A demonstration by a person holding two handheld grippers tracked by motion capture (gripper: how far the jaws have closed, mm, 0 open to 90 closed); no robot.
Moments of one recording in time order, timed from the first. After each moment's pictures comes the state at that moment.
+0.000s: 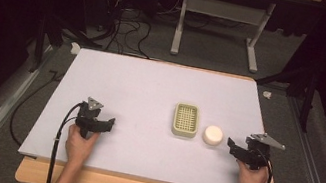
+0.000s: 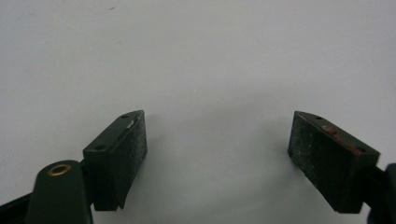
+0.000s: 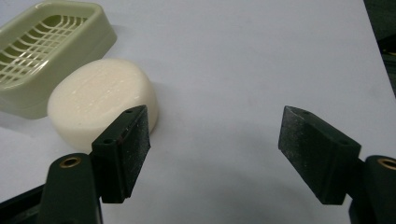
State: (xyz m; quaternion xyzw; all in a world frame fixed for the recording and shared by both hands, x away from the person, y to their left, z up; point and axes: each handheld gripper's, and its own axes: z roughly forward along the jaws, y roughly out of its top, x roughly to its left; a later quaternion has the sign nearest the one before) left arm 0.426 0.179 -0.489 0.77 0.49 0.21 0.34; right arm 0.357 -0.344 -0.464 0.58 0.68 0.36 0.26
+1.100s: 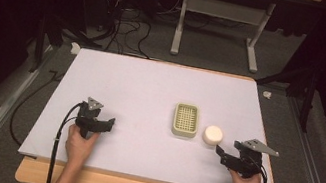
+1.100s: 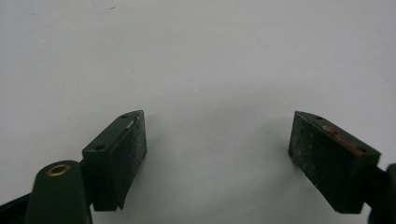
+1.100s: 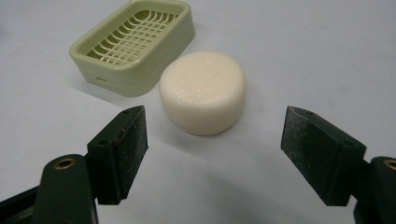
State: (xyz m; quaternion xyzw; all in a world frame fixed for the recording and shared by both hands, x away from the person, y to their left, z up) left arm 0.426 0.179 -0.489 0.77 0.49 0.21 0.34; right arm 0.330 -0.313 -0.453 0.53 0.72 0.39 0.23
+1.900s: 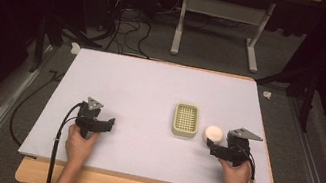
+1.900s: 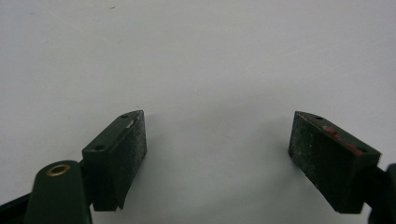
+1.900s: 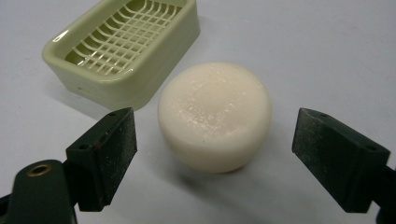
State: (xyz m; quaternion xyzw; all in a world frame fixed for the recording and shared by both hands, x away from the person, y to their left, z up) left arm 0.426 0.180 -0.489 0.77 0.49 0.21 0.34; right arm 0.367 -0.290 -0.460 0.53 0.74 0.36 0.22
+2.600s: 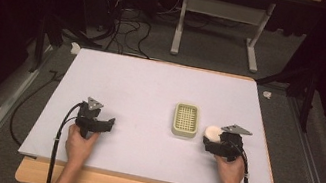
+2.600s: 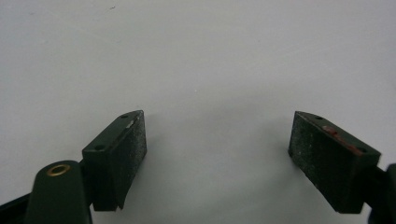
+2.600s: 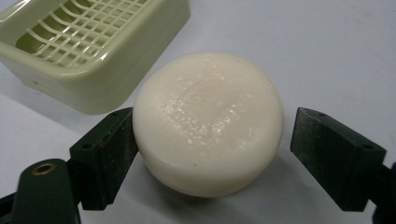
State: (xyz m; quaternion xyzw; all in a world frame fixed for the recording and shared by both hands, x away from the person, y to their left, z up) left arm 0.426 0.180 -0.489 0.77 0.49 0.21 0.34; right arm 0.387 -0.279 -0.478 0.53 0.75 0.32 0.23
